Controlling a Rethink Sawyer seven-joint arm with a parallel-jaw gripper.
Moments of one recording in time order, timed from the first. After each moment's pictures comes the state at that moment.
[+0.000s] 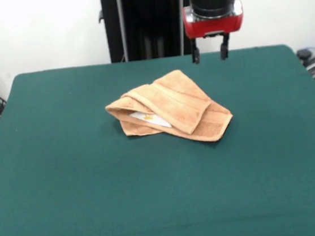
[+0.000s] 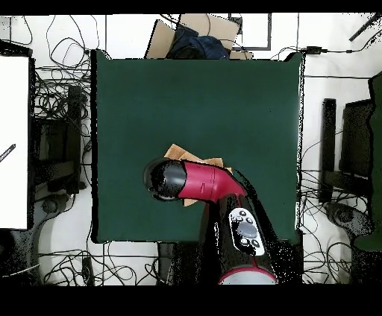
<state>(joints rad) -0.22 -0.74 0.08 1.91 0.00 0.56 1.57</state>
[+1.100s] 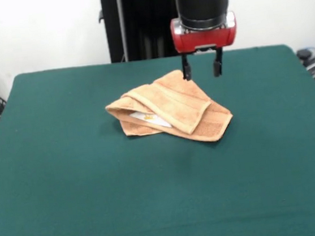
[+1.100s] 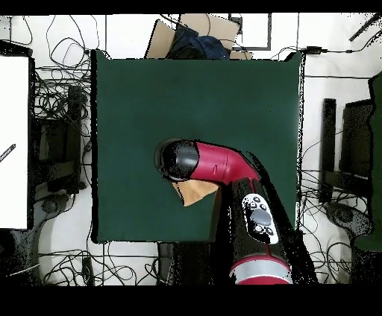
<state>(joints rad) -0.25 -0.71 0.09 1.77 -0.01 0.61 1.57</state>
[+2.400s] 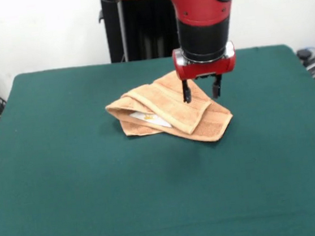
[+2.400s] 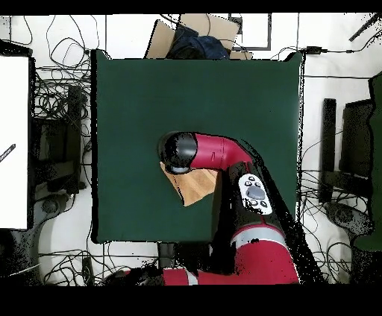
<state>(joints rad) -0.26 -0.58 0.12 1.67 -0.09 0.64 1.57</state>
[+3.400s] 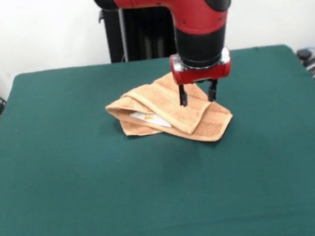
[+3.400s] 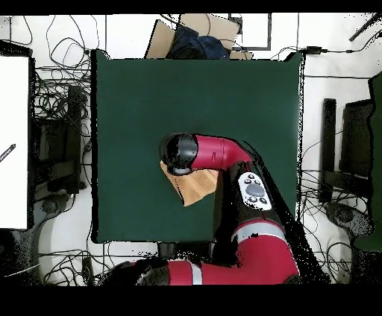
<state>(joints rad) -0.27 -0.55 0.12 1.66 -0.13 0.64 1.57</state>
